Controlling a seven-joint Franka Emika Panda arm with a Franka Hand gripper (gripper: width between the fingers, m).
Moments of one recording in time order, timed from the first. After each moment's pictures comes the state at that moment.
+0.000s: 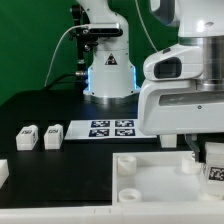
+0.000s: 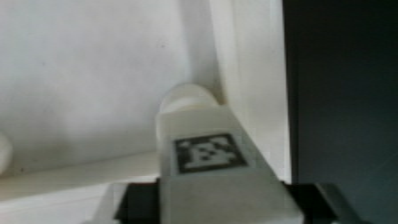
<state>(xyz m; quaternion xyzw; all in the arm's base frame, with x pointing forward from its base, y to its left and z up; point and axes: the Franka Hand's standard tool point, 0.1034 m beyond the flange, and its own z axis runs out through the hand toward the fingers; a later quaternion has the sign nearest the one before) 0.632 0.122 0.080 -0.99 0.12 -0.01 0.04</state>
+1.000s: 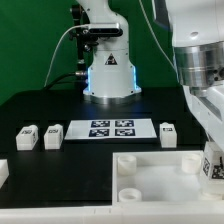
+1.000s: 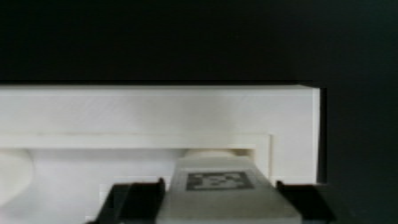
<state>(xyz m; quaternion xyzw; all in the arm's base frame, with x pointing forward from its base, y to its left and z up) 0.629 0.133 0.075 -0.72 0.69 0.05 0.08</state>
